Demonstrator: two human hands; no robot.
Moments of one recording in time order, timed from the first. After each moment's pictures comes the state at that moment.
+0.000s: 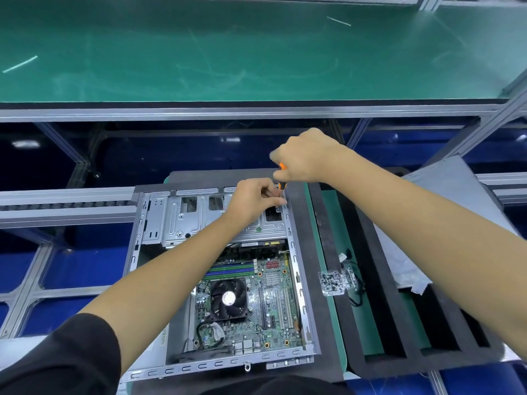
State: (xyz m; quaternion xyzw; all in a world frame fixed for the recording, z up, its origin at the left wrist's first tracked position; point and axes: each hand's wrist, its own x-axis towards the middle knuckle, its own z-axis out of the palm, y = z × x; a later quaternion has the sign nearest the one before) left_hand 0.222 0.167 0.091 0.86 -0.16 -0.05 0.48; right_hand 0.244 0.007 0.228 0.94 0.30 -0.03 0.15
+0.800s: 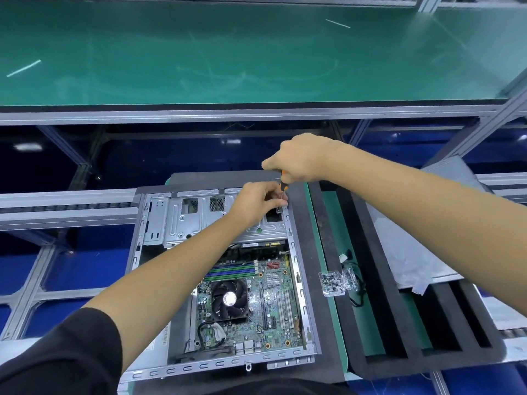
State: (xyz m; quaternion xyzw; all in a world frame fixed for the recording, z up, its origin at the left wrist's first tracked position) left_hand 0.222 0.163 0.090 0.87 -0.19 -0.09 0.44; right_hand 0.246 0.012 0.241 0.91 0.36 -0.10 0.18
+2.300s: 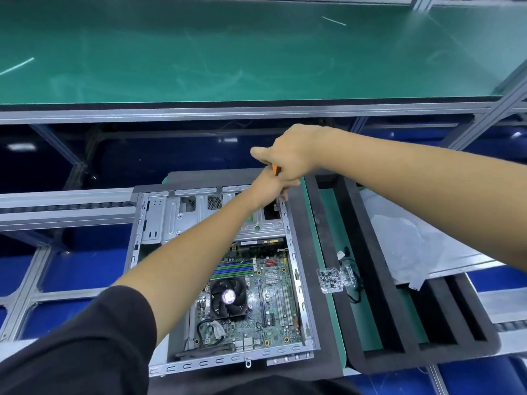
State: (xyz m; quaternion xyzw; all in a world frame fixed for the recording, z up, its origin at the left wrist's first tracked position) left_hand 0.238 0.125 0.127 0.74 -0.10 -0.23 0.63; right_hand 0.246 0.026 0.257 0.89 0.37 -0.13 0.24
